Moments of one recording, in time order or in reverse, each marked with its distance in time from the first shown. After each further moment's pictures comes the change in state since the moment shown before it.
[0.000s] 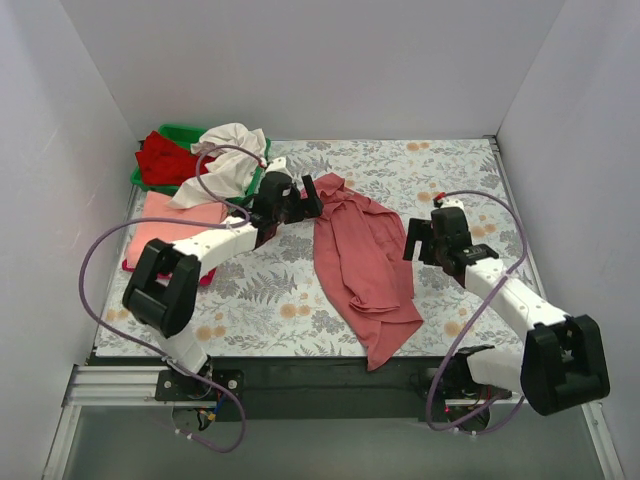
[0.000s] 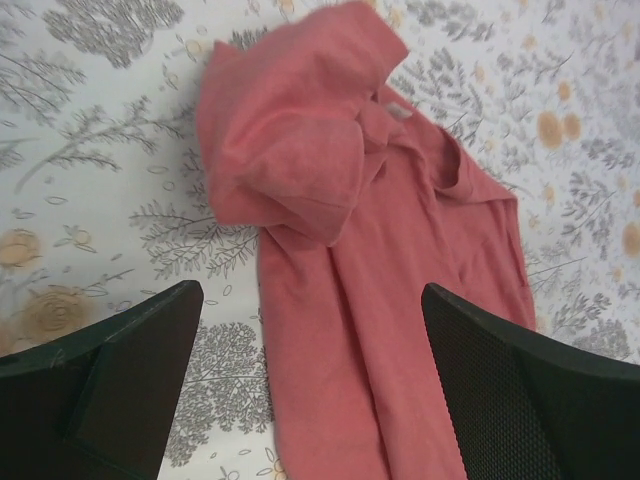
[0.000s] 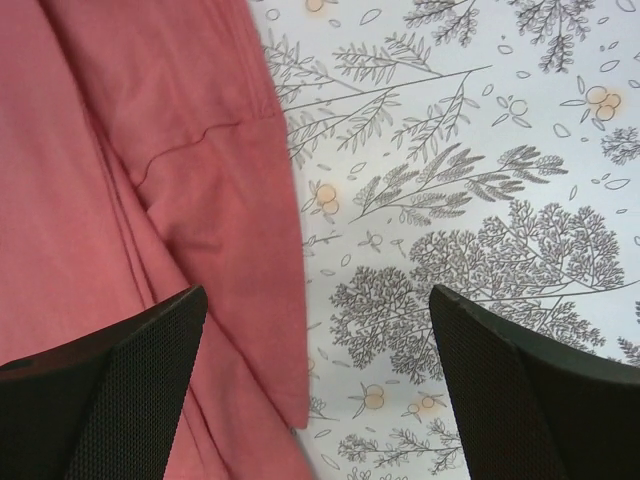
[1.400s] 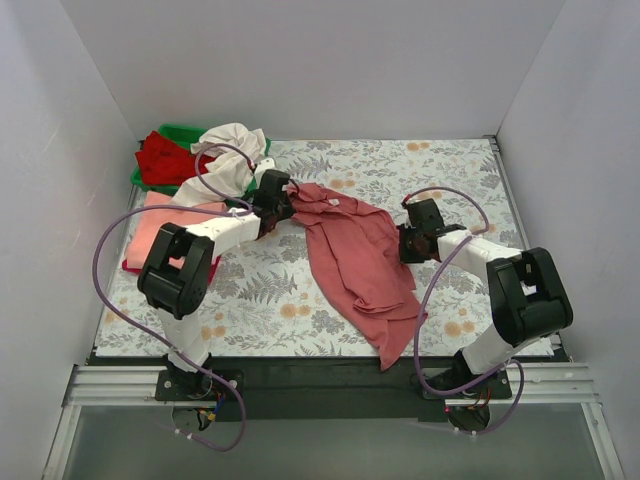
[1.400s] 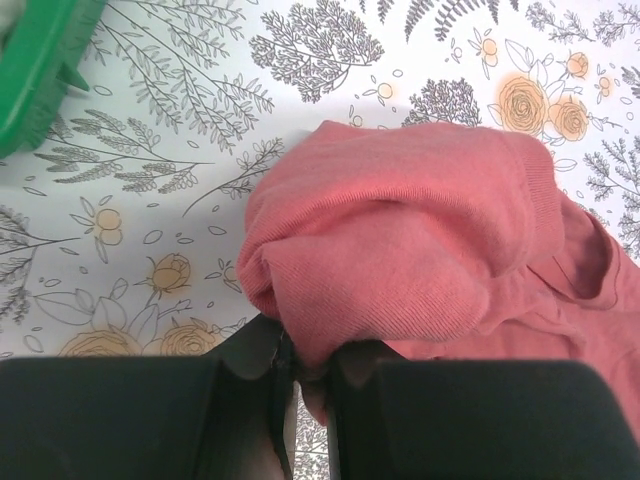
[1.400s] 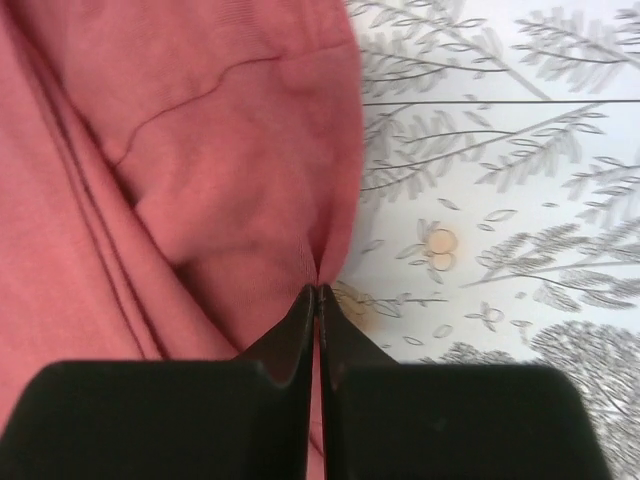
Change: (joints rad) left arm 0.051 0.193 0.097 -0.069 -0.213 -0.017; right arm 0.026 0.415 0.158 0.042 -0.185 -0.082
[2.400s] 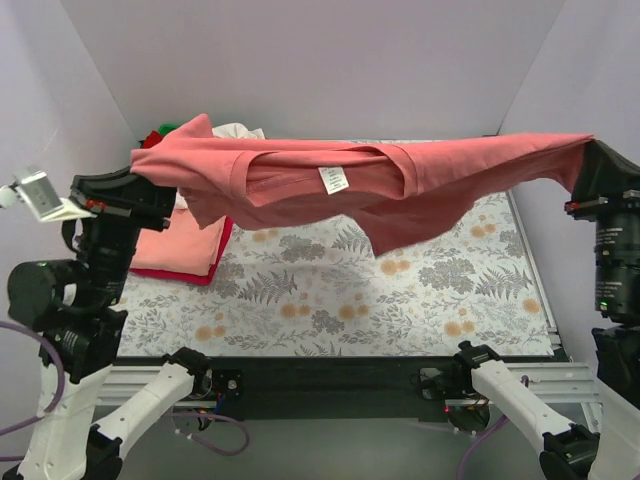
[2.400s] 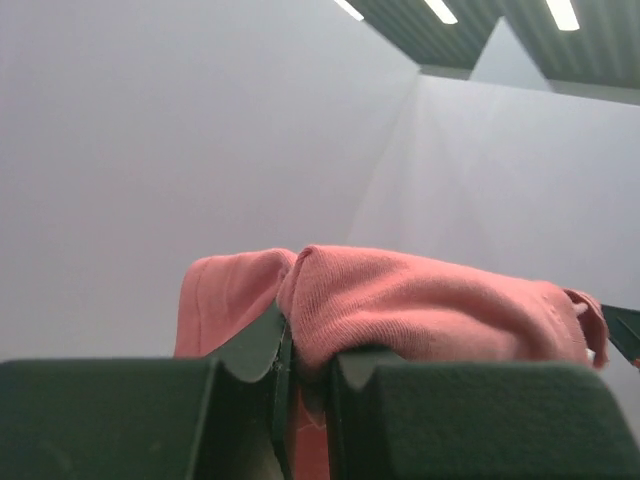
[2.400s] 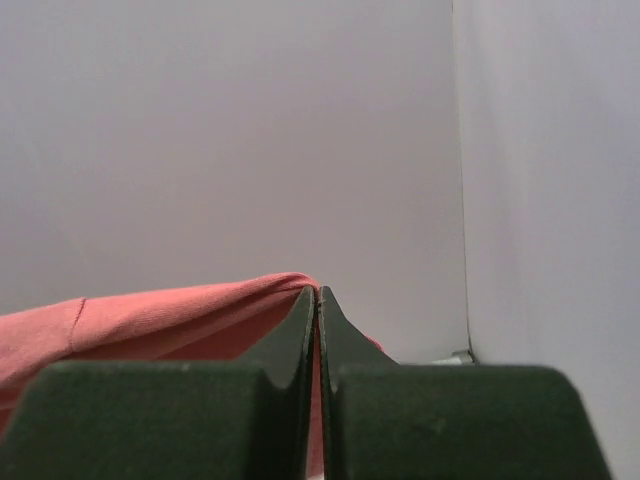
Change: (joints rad) left arm 0.013 -1.153 0.167 -0.068 0.262 0.125; right arm 0.005 -0.839 0.835 -0.214 0.398 -0.204
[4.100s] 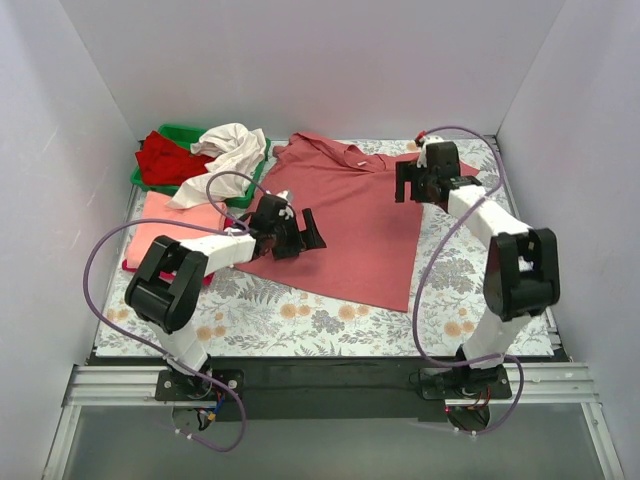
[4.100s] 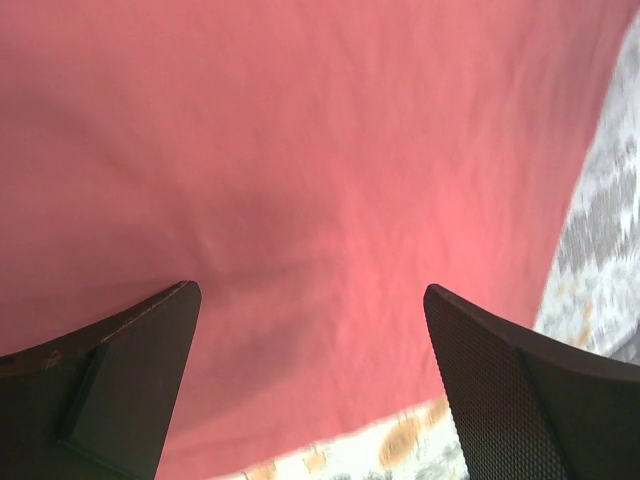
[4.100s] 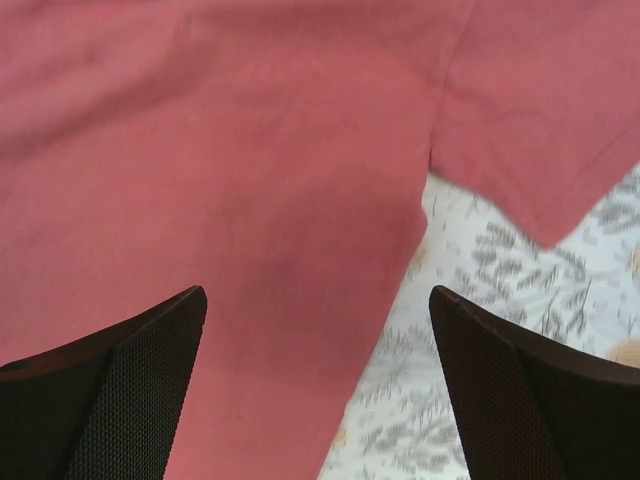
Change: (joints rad) left arm -0.021 1.061 -0.358 0.044 0.268 -0.198; right arm -0.127 0.927 -0.442 0.186 -0.382 0.052
